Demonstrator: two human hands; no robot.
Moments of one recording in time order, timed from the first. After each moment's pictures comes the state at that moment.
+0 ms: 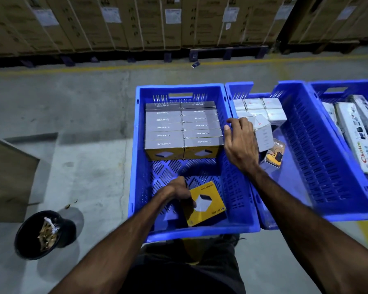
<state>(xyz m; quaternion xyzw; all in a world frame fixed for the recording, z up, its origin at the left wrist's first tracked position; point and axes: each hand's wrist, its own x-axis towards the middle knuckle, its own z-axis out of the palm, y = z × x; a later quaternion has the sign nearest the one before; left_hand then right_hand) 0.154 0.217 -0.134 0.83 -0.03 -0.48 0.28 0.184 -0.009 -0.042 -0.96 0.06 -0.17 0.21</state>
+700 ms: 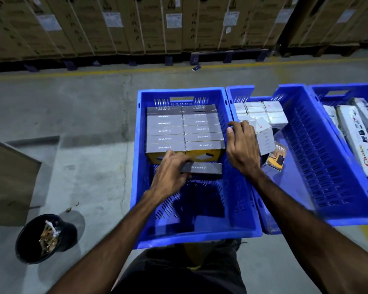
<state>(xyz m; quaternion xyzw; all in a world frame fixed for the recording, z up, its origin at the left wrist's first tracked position) 0.164 0.239 -0.071 0.91 -0.22 0.00 0.34 0.183 -0.008 -0.042 -0.95 0.06 -0.18 0.25</state>
